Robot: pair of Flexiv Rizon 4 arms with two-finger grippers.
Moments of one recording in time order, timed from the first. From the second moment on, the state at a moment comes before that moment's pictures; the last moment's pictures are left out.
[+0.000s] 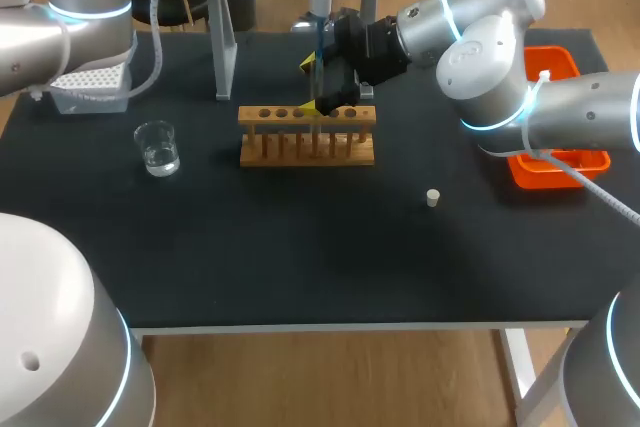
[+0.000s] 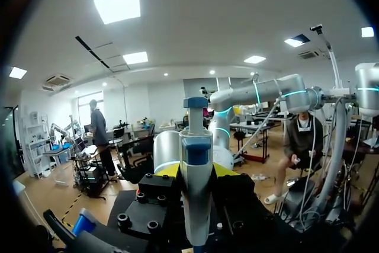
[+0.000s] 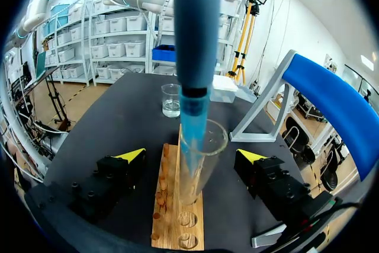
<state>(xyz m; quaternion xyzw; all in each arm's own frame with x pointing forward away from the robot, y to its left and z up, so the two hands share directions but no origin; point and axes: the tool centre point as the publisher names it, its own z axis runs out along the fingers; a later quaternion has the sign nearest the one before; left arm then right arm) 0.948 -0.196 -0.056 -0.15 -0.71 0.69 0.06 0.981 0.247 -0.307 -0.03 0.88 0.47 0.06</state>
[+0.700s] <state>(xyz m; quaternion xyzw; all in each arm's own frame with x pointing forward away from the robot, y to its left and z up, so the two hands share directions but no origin) 0.948 -0.196 -0.064 -0.15 -0.71 0.69 0.06 0.981 0.247 -0.307 -0.03 0.88 0.47 0.06</state>
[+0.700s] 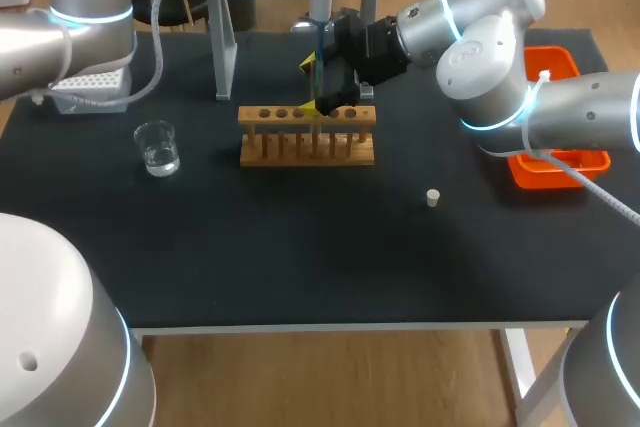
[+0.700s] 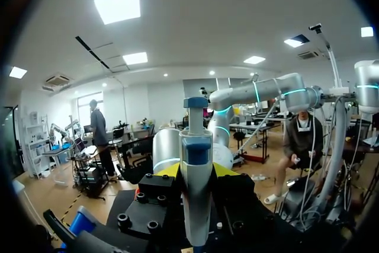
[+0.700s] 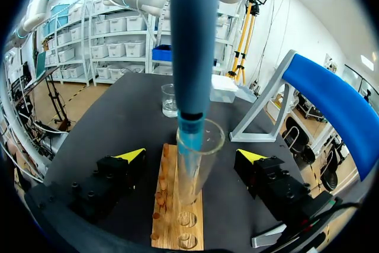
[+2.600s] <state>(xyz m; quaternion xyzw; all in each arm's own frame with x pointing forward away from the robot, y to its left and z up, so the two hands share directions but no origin) 0.953 -0.195 -0.075 -0.14 -0.71 0.69 0.06 0.981 0.247 -0.307 -0.03 0.88 0.47 0.06</state>
